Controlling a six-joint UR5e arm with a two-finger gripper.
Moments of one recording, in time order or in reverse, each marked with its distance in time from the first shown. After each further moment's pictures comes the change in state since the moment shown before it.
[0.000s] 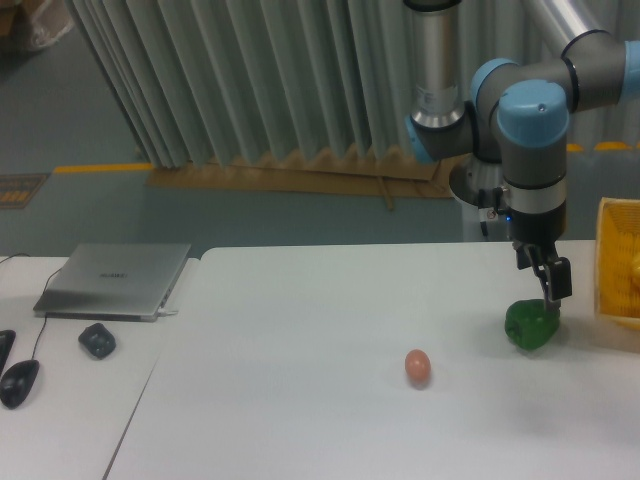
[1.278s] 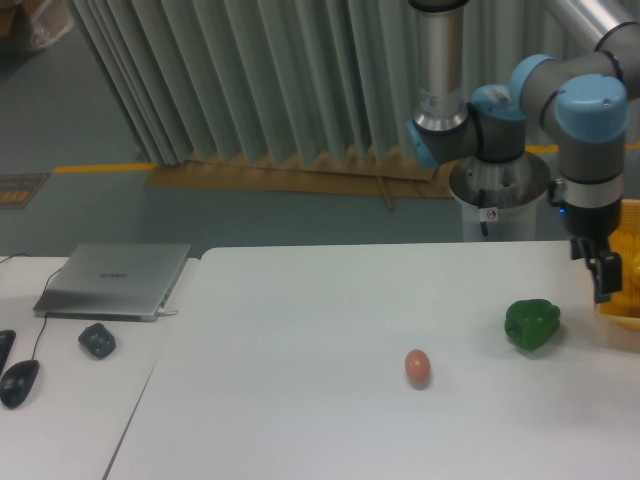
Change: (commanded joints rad) arm 0.218 0.028 -0.063 0.000 0.023 0.487
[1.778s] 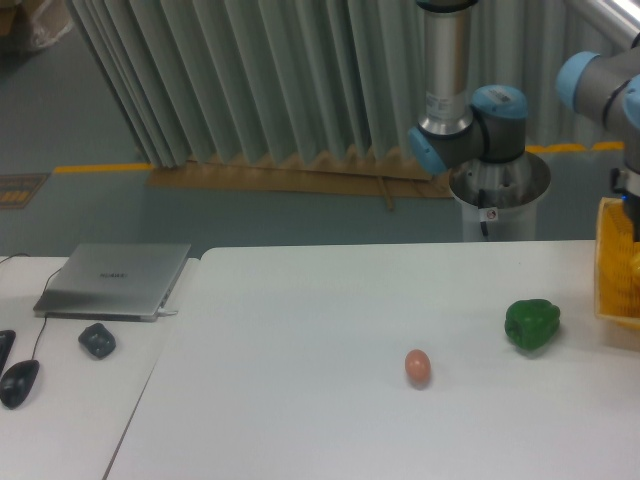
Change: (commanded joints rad) arm 0.161 -0.001 -0.029 -0.009 0.080 0.080
